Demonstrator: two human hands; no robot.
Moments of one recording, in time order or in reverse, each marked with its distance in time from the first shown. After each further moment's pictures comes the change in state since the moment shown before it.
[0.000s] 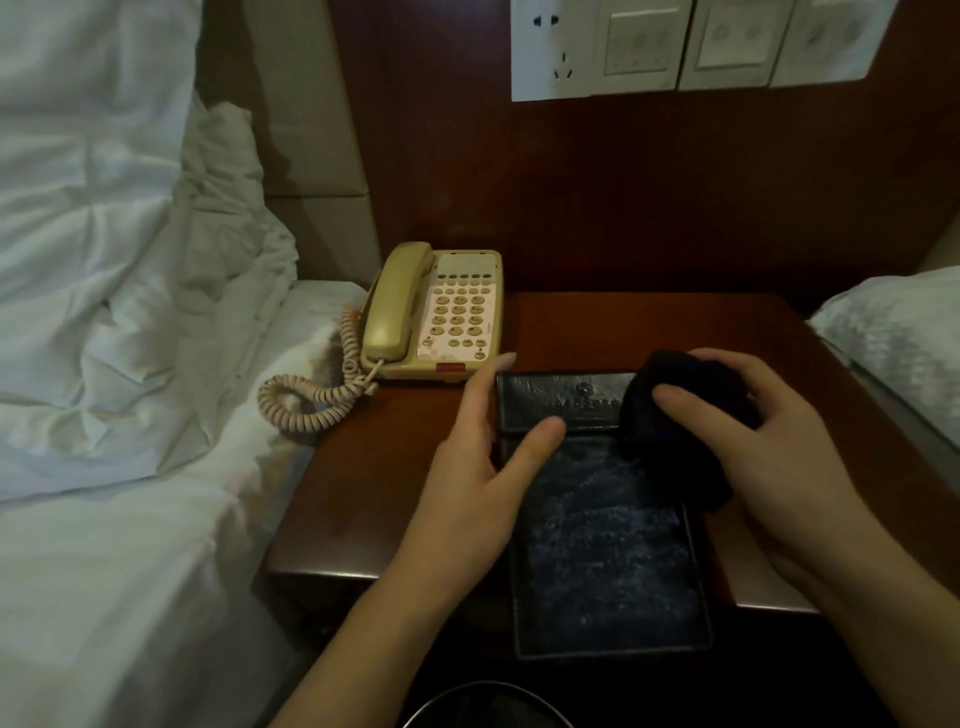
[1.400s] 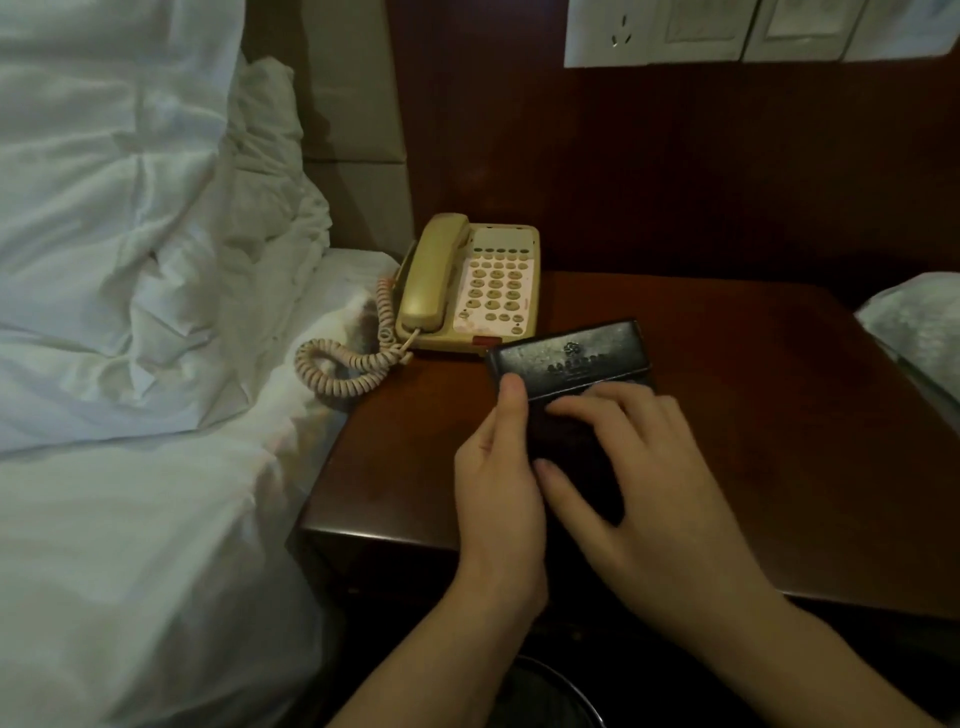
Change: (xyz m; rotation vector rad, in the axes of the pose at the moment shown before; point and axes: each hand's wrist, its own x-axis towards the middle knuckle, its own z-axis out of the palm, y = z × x) left_hand -0.019 0.005 0.021 -0.620 0.372 -0.238; right_hand -0.047 0.026 0.071 -0.880 -0.216 -0.593
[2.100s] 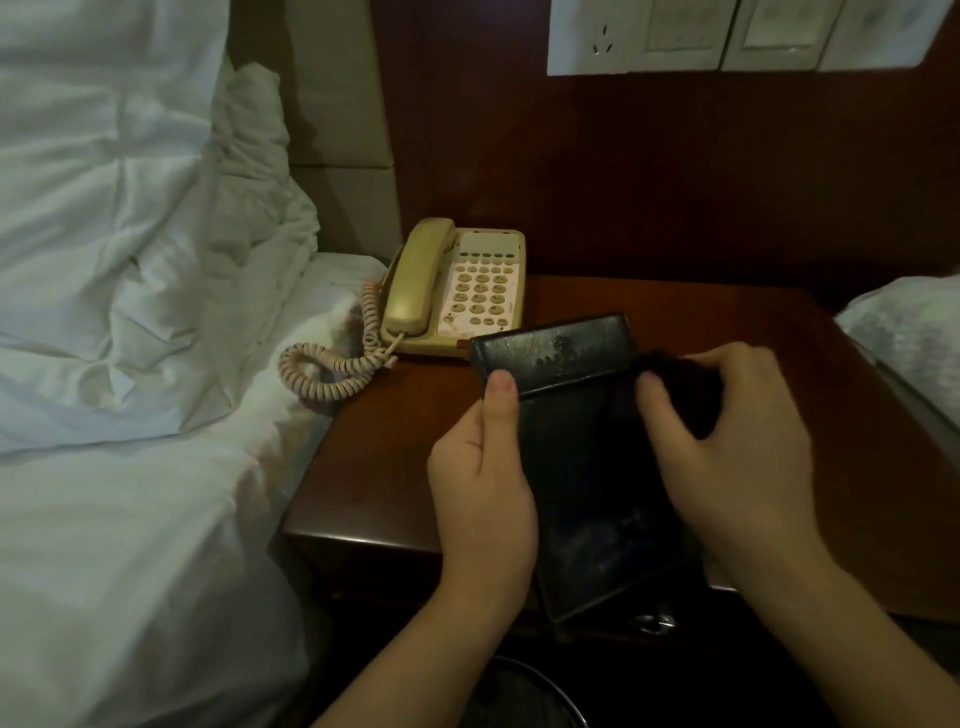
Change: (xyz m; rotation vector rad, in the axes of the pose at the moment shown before) left_hand 0.001 -0.007 0.002 0.197 0.075 0.319; right_hand 0.020 0.035 -0.035 0.104 0.259 0.347
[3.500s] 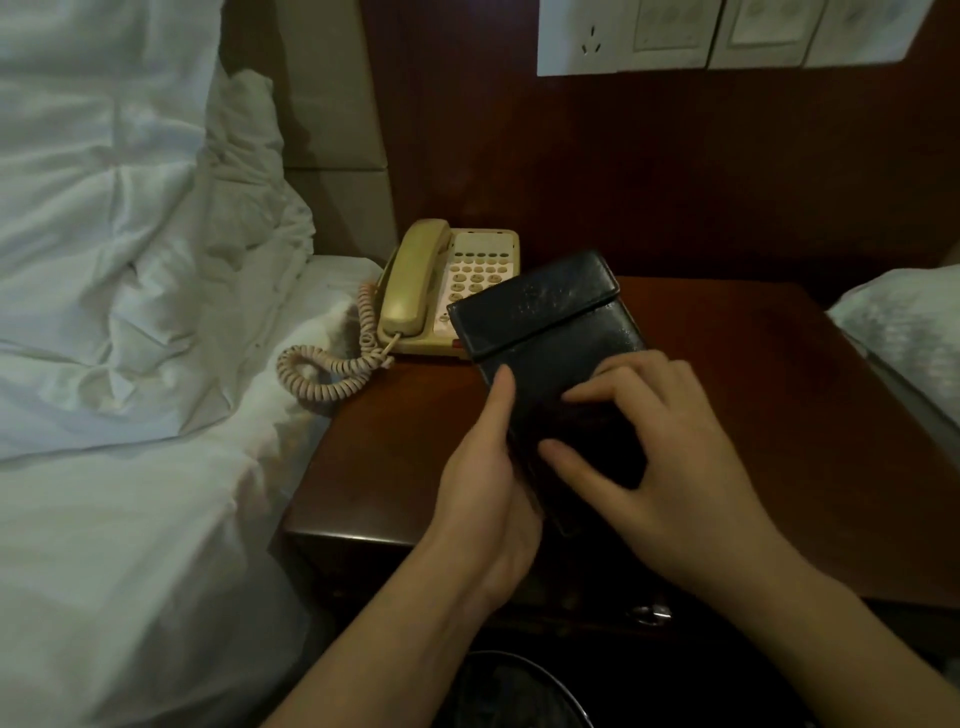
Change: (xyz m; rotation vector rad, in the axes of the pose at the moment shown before) left_hand 0.006 0.022 -0.004 -0.417 -0.270 -0.669; right_hand -0.014 -0.008 0.004 -0.067 -0.251 -0.392
